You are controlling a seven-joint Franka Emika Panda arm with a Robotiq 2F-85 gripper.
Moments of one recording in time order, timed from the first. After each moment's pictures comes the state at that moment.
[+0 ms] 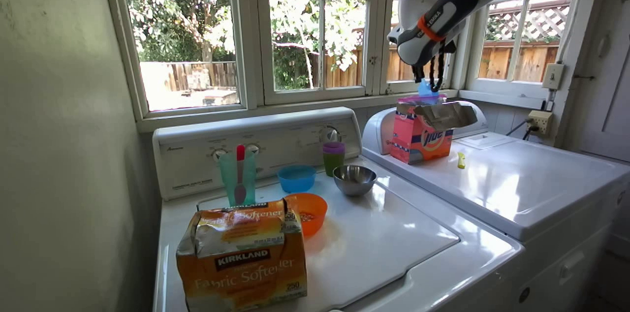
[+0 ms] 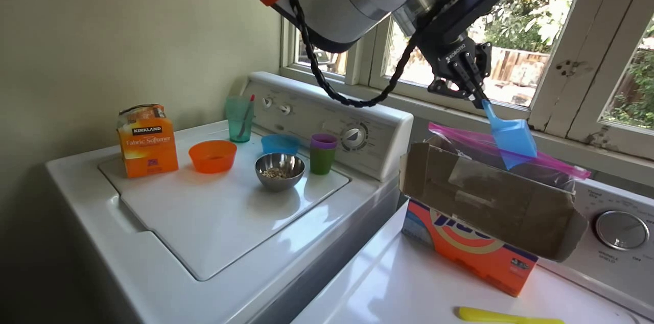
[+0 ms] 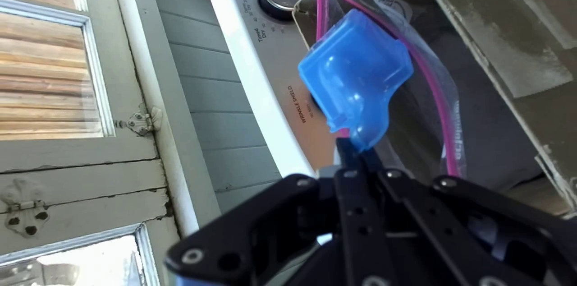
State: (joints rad) arm 0.13 0.43 -0.47 -1.58 -0.52 2.57 -0.90
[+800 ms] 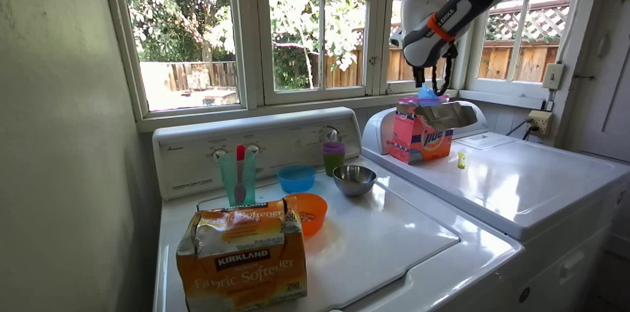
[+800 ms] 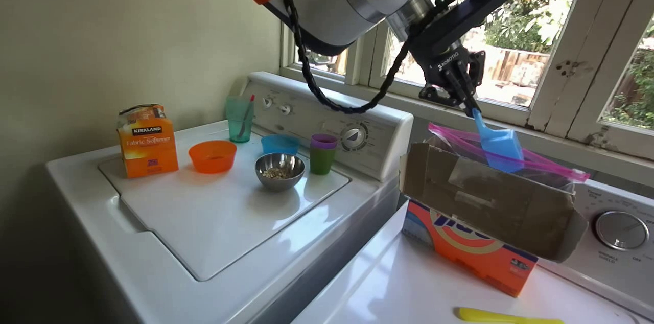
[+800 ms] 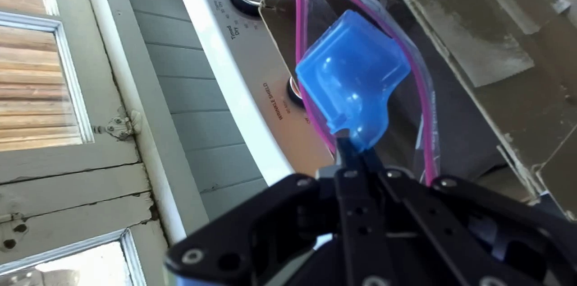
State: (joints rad) arm -0.06 0.37 -0.24 -1.63 -0.64 2.55 -0.80
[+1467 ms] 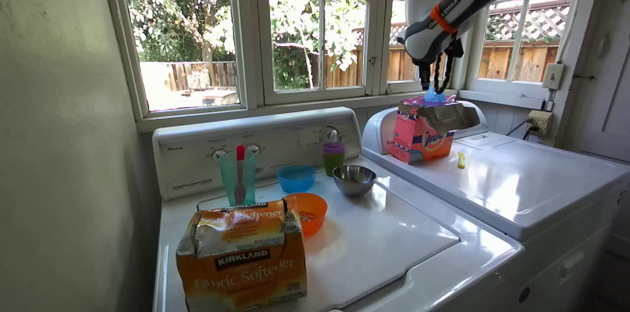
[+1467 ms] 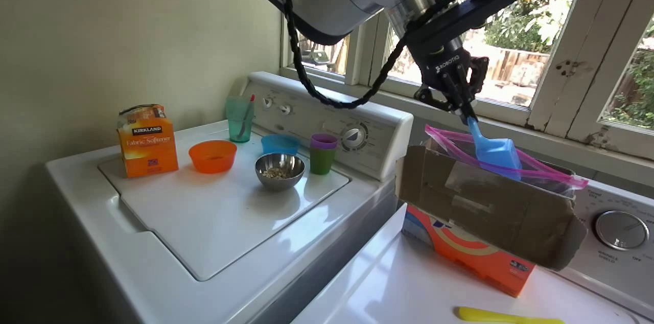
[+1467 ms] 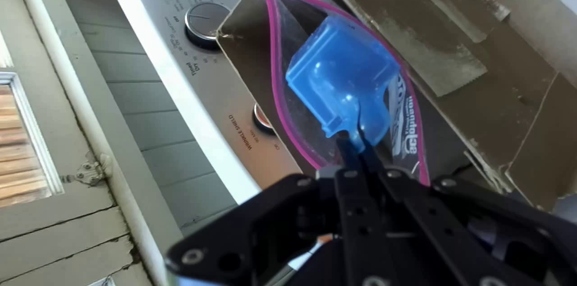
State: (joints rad) arm -0.10 0.33 -0.19 -1.65 -0.58 2.44 -0.77
